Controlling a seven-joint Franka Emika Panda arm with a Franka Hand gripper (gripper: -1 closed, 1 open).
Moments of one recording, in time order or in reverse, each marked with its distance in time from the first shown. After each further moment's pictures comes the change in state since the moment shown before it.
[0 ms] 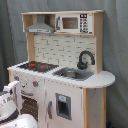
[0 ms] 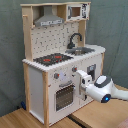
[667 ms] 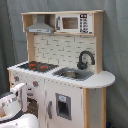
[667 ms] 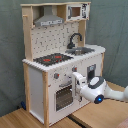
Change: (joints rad) arm -0.139 -0.001 0.057 0.082 -0.009 0.002 0.053
